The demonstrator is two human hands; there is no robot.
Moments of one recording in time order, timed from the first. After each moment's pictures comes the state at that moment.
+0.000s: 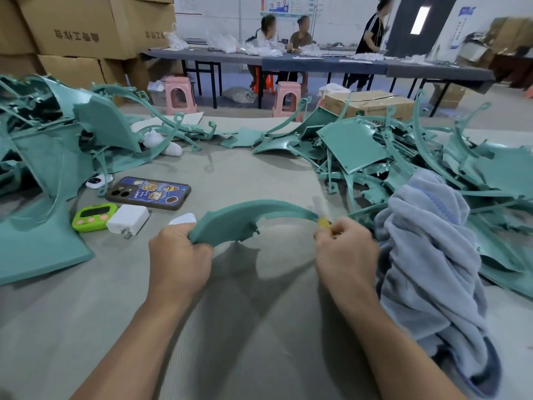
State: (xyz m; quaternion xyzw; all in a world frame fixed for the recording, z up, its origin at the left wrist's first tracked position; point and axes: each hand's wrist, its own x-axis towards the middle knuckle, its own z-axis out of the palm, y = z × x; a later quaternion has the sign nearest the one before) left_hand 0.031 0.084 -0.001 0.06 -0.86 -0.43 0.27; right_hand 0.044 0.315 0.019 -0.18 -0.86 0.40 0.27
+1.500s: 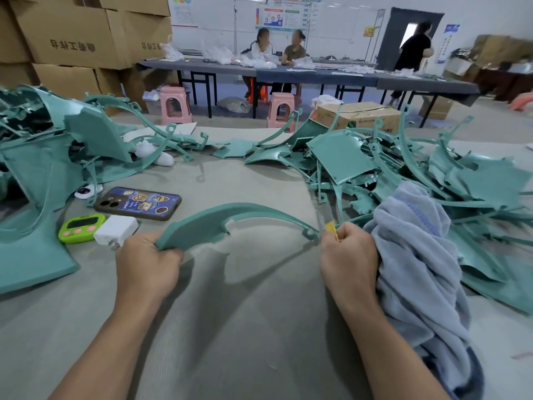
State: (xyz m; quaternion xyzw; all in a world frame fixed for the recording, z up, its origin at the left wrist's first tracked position) left_hand 0.031 0.066 0.013 0.13 -0.85 -0.44 0.25; right_hand 0.030 0.341 0.016 -0.19 -0.83 0.43 0.28
